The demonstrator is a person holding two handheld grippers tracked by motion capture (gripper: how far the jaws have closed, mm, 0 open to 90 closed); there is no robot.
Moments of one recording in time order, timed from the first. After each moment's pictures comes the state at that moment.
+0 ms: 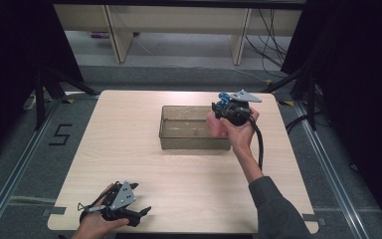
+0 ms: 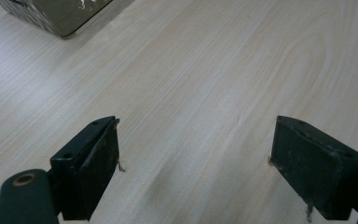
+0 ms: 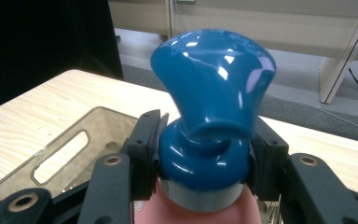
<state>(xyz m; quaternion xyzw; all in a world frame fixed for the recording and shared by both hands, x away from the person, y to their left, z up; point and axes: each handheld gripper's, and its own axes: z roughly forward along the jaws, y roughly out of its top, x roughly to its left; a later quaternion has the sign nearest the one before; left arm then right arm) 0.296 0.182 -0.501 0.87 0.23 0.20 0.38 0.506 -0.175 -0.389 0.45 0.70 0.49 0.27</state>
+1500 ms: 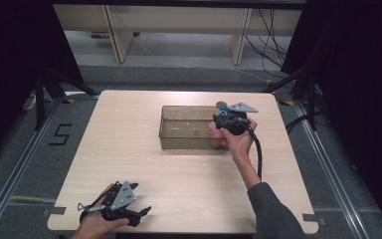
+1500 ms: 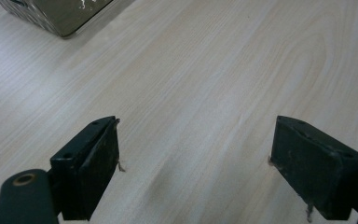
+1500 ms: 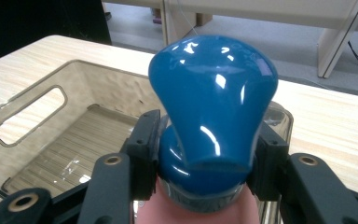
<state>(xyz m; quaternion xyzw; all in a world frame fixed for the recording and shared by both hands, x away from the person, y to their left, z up) 0.296 0.182 -0.502 0.87 0.24 0.20 0.38 0.509 -0.183 -0.434 0.47 0.71 0.45 0.26</state>
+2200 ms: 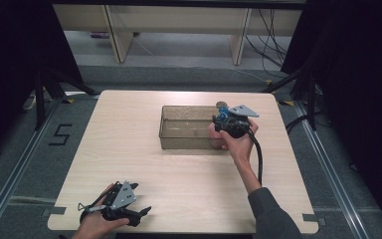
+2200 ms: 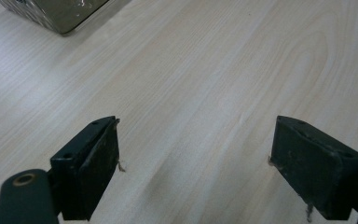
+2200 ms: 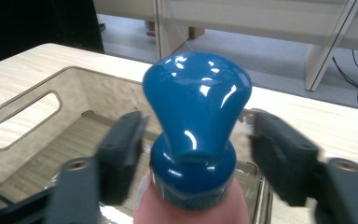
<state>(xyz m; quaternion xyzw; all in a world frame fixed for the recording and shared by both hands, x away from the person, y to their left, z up) 0.297 0.182 -0.503 0.87 0.24 0.20 0.37 0.500 -0.183 -0.436 0.46 0.70 0.46 0.29</state>
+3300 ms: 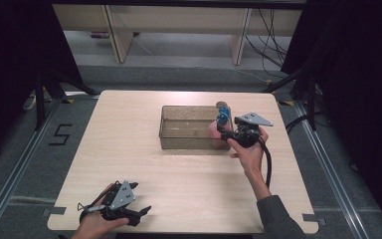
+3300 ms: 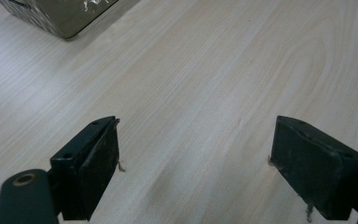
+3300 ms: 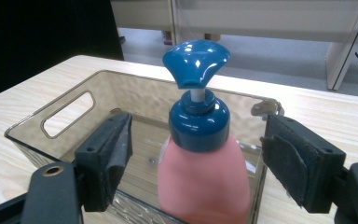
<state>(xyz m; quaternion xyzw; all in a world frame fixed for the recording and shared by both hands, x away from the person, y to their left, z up) 0.296 0.183 -0.500 0.87 0.24 0.21 0.38 0.465 -0.206 -0.431 0.46 0.69 0.50 0.25</state>
